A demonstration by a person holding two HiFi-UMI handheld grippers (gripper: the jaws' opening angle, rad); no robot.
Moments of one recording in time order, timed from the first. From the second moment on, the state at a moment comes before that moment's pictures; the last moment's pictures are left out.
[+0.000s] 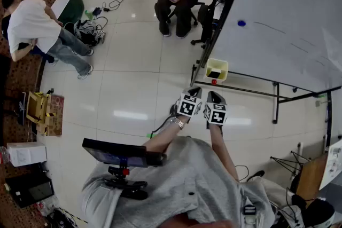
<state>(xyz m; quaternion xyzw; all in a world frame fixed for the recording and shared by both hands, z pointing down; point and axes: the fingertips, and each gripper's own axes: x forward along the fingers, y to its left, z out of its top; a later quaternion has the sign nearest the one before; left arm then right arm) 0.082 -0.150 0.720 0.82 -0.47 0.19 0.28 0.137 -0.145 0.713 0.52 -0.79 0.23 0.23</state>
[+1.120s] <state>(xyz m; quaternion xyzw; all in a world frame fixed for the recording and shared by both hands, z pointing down) 0.035 -0.300 0.717 0.83 -0.43 0.20 0.30 0.145 -0.252 0.735 0.53 -0.73 0.33 0.29</state>
